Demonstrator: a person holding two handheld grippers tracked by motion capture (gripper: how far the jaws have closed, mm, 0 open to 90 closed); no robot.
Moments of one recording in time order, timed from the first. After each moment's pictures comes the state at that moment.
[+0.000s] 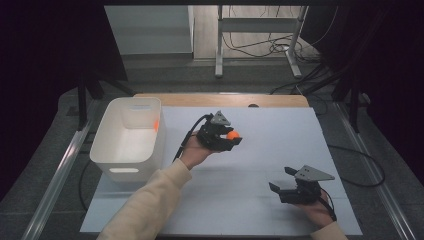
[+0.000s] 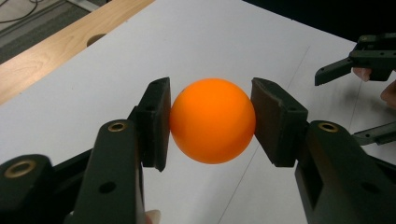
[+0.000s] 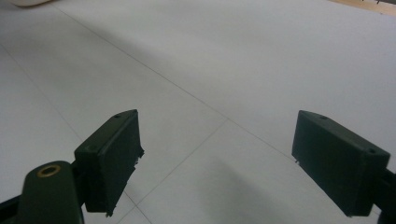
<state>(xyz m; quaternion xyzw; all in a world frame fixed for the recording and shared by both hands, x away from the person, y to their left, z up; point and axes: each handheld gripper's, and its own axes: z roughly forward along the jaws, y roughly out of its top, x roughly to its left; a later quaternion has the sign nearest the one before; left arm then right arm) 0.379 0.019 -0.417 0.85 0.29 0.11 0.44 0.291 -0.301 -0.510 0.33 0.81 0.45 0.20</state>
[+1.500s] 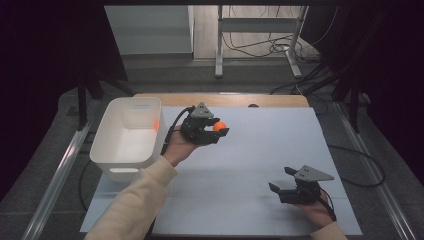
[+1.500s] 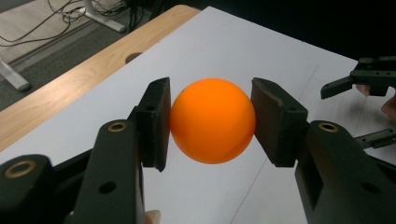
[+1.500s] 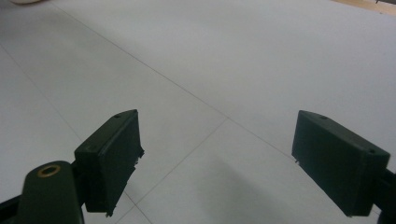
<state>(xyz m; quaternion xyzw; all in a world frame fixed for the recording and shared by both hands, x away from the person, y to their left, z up) 0.369 0.061 -0.388 0.82 0.30 0.15 0.46 0.290 -0.300 -0.511 0.33 0.81 0.45 0.20</state>
